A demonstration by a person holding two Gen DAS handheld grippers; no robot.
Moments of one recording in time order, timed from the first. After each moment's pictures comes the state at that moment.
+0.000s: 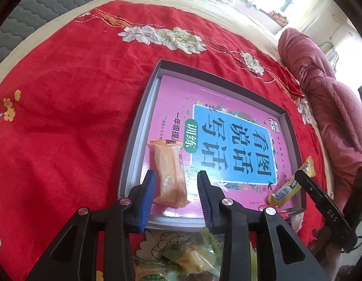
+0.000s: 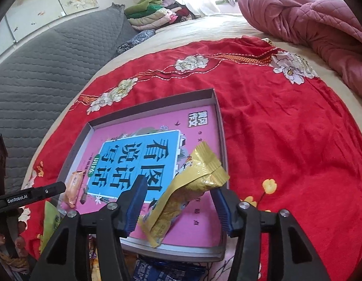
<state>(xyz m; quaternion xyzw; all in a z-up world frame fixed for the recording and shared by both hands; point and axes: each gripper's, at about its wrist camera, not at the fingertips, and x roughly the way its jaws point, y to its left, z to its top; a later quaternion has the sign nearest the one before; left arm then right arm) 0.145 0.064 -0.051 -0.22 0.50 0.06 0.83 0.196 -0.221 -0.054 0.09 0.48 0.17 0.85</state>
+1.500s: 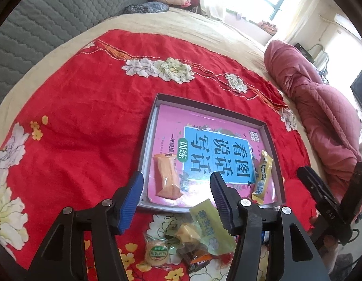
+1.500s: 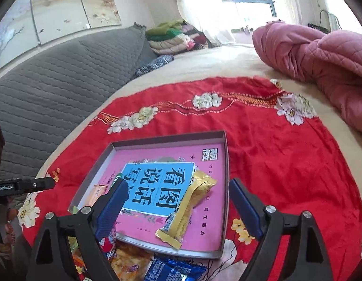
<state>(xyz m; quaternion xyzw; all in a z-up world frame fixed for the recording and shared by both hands) 0.106 0.065 0.019 -0.19 0.46 0.06 0.87 0.171 -0.228 0.004 0.07 0.39 0.20 0.89</state>
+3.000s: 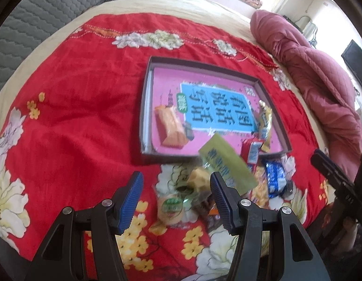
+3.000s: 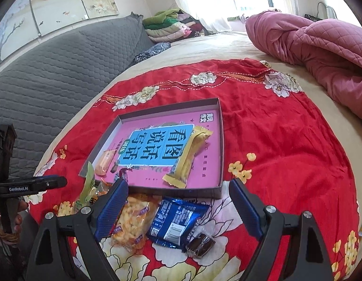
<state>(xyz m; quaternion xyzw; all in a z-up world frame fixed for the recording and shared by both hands) 0.059 0.056 -0.012 -0.14 0.52 0.01 0.84 0.102 -0.241 0.003 0.07 0.44 0.19 0.87</state>
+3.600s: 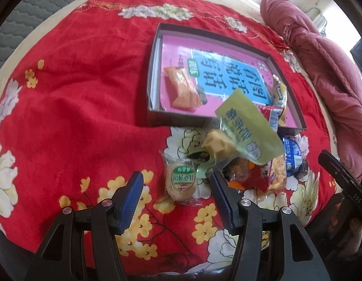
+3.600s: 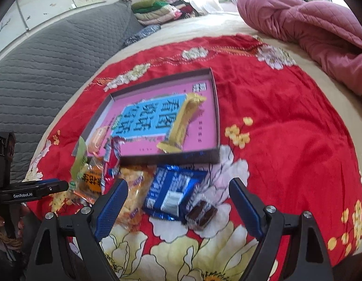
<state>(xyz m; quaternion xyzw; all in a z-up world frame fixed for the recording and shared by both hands) 0.046 0.053 -0.051 -0.15 0.56 0.02 0.81 0.085 -0.242 -0.022 0.07 0.50 0.17 0.85</state>
